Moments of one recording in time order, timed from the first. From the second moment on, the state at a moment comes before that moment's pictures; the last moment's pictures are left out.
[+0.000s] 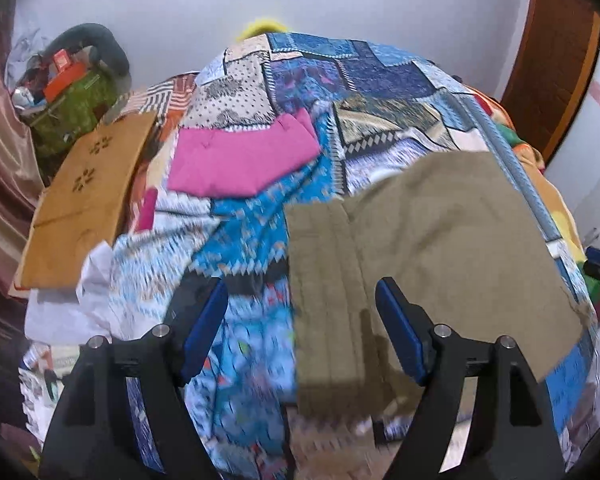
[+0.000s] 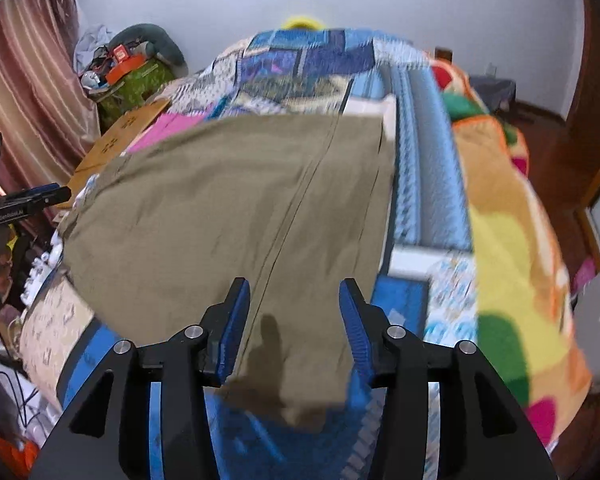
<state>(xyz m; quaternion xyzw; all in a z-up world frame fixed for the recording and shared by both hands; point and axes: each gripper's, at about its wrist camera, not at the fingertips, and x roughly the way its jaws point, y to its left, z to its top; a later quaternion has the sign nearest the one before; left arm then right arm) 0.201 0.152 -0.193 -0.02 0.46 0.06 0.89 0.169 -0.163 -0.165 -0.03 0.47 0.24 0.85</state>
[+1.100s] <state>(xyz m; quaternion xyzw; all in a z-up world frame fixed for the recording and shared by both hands) 0.289 0.184 -0.260 -0.12 0.50 0.09 0.85 0.394 -0.117 -0.255 -0.11 0.48 0.16 0.86</state>
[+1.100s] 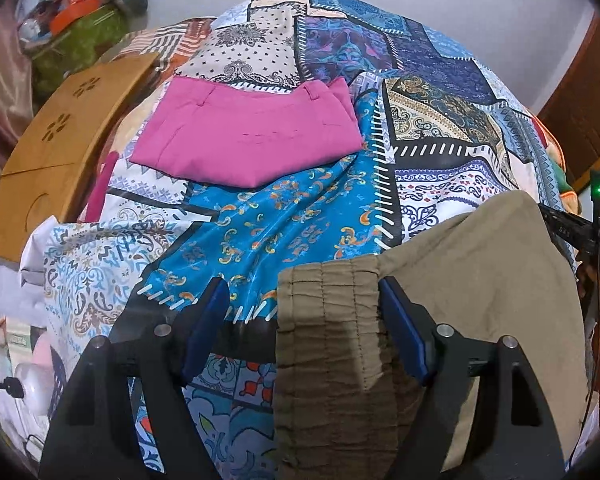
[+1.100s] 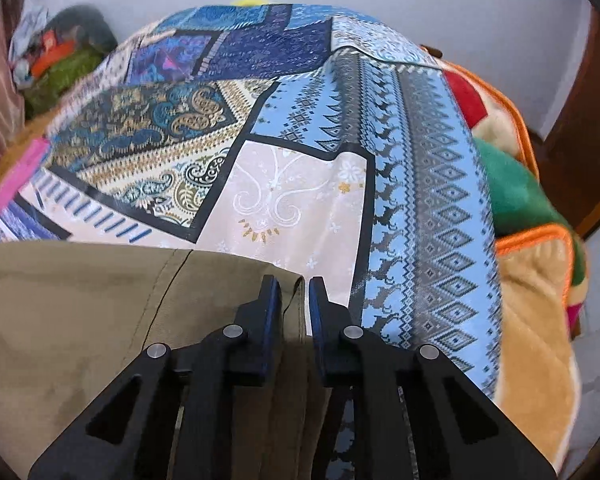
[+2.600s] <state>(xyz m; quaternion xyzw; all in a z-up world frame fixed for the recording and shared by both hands) 0.184 0.106 -0.240 -0.04 0.49 0.03 0.87 0.191 -0.104 -0.197 -0.10 0.49 0.23 0.83</state>
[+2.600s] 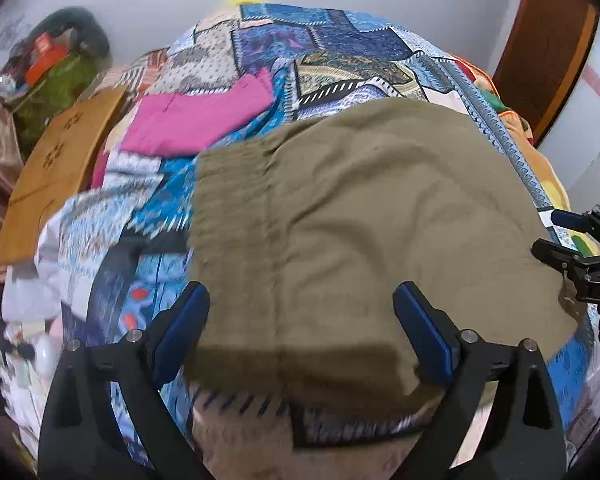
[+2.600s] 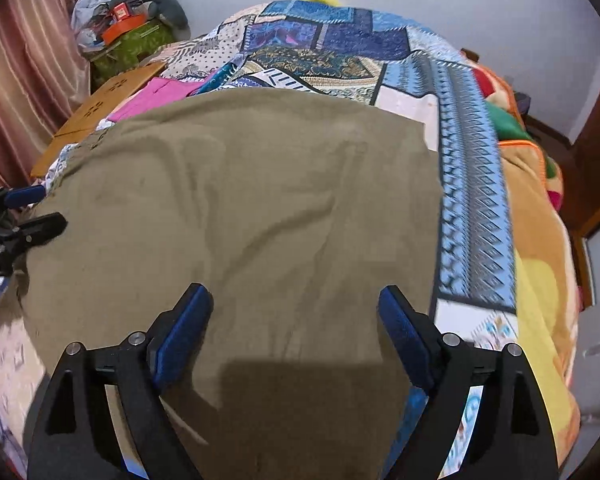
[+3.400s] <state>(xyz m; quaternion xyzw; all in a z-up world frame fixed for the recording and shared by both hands) 0.119 0.122 -0.220 -0.15 0.50 0.02 0.85 0.152 -0.089 -0.153 -0.07 0.43 0.26 0.86</state>
